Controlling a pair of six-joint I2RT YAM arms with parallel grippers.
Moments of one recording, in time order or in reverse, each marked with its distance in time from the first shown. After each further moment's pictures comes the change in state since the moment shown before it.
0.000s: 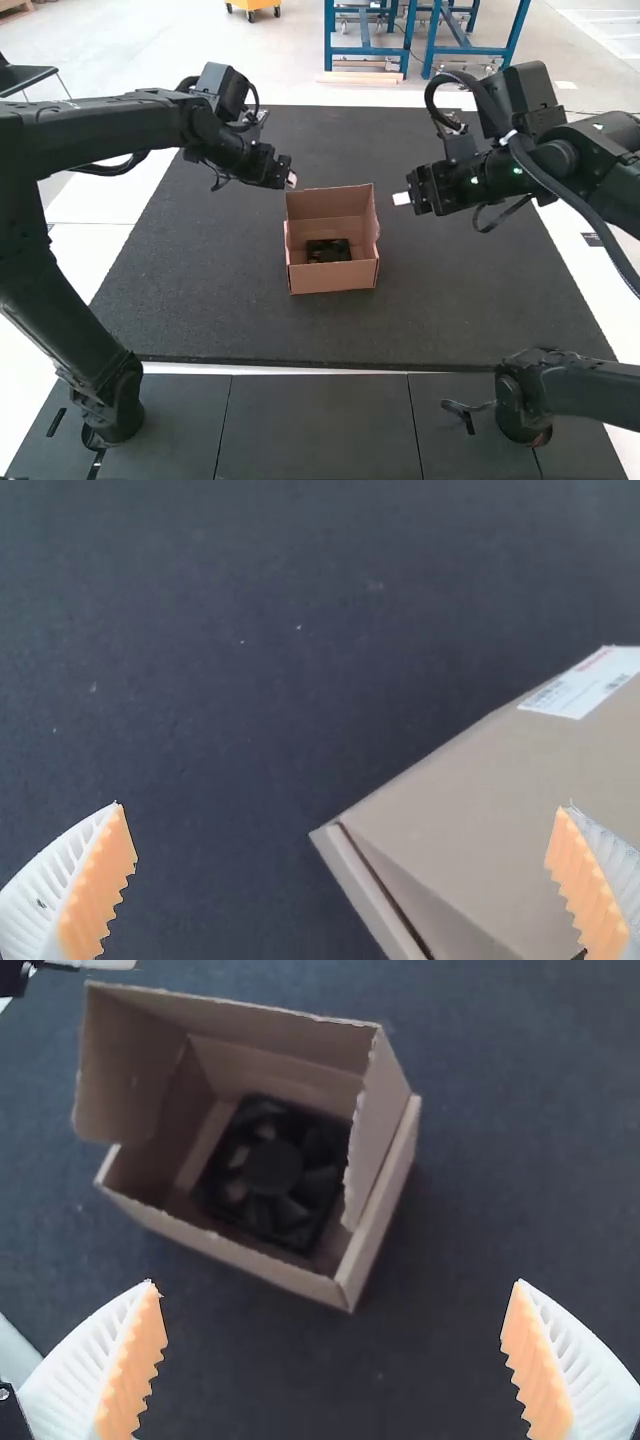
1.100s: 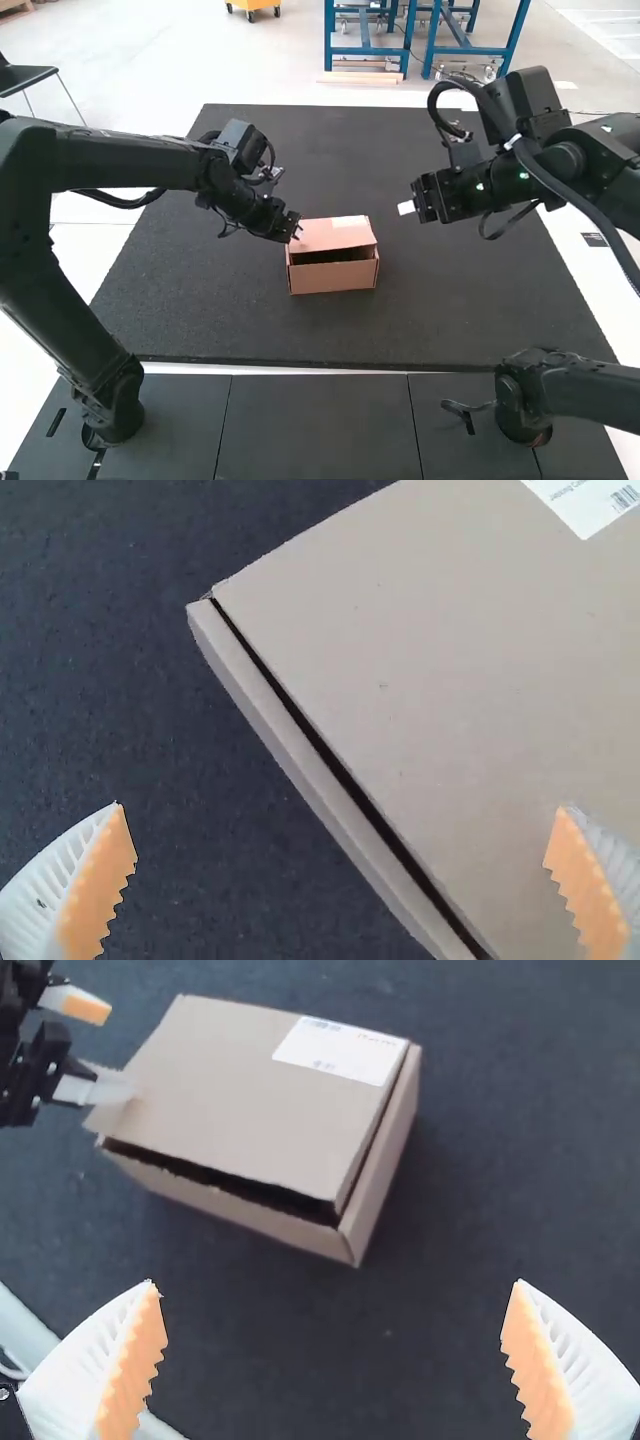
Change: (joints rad) left arm -0.082 0.007 -0.245 0.097 0.032 0.011; right arm 0.000 -0.024 0.000 -0.075 0.000 0.023
